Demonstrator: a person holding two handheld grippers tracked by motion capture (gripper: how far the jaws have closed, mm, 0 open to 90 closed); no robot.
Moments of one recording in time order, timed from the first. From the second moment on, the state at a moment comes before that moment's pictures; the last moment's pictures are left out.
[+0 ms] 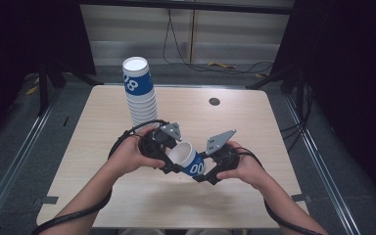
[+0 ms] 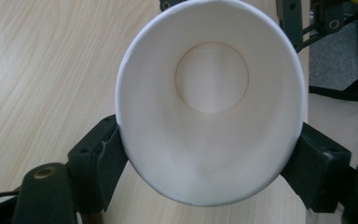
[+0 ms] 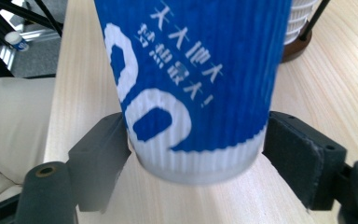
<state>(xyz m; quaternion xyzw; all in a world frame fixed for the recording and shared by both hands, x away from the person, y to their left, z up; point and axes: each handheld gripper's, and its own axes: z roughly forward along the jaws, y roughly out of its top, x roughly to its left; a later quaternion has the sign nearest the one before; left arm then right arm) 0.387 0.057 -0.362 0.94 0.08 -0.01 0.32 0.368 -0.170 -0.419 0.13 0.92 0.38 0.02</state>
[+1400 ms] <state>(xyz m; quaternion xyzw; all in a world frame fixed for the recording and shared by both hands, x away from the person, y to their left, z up) 0.385 0.072 -0.387 0.97 0.10 0.01 0.23 0.365 -0.183 -0.431 0.19 0.91 0.37 0.04</state>
